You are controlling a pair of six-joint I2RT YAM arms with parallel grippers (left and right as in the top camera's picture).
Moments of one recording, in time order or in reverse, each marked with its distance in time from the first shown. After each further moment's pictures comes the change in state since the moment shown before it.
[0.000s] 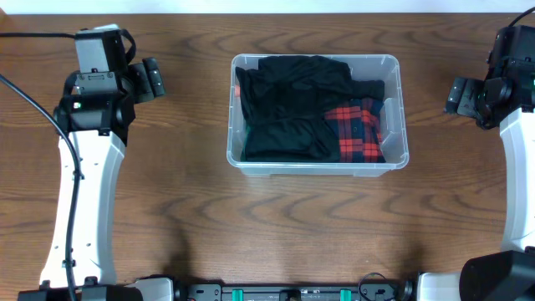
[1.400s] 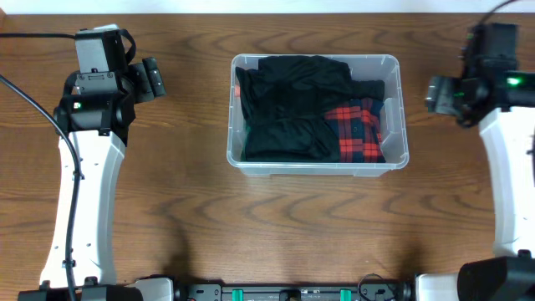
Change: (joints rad) left arm 0.000 0.000 0.000 0.000 0.000 -0.002; right arm 0.147 -0.008 0.000 0.000 0.004 0.000
